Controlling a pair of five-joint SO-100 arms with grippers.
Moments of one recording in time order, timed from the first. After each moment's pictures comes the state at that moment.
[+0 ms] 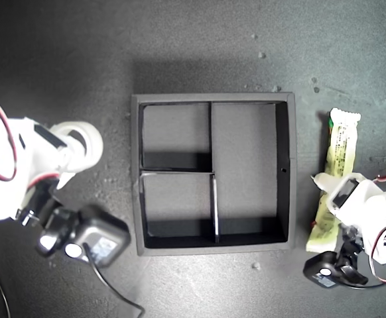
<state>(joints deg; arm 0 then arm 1) 1.8 104.6 93.6 83.1 -62.5 -16.6 74.0 96.1 62.8 56.0</state>
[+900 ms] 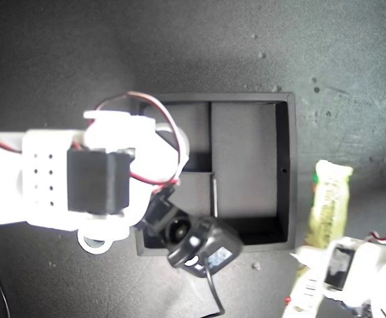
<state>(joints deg) 2.4 54.8 28.7 103.8 -56.9 -16.8 57.5 26.5 93.9 37.2</state>
